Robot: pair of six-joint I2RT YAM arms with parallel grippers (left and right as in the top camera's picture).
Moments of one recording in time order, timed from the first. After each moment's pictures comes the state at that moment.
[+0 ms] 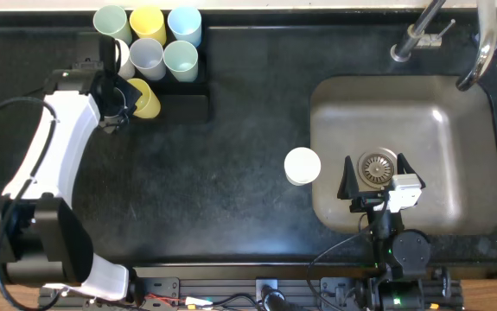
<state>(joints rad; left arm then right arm) 0.01 1.72 1.35 -0.88 -0.09 -0.94 0.06 0.01 0.02 -0.02 -0.03 0.07</state>
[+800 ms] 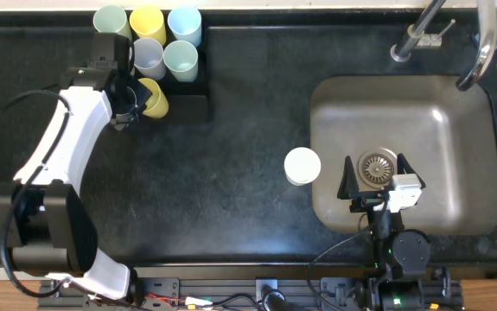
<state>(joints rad) -0.03 1.77 1.35 -0.84 -0.11 -0.94 0.06 0.01 0.02 -0.02 -0.03 0.07</state>
